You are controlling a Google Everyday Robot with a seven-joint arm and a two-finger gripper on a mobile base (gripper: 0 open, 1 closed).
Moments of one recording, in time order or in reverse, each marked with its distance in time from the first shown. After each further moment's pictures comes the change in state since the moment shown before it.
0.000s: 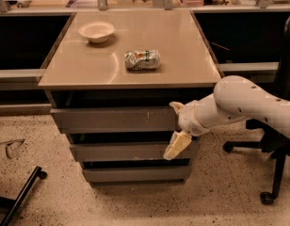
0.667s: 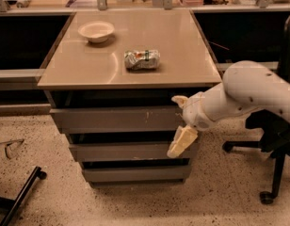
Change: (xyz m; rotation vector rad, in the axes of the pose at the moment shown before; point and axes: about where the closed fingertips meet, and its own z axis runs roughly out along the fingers) arm -0.019 0.009 -0.046 -0.019 0.011 0.007
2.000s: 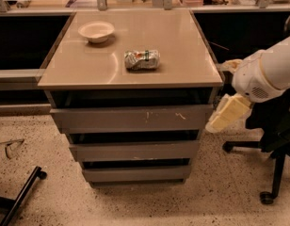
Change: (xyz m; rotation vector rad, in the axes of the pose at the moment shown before) arm -0.010 -0.018 -0.163 0.205 0.139 0.132
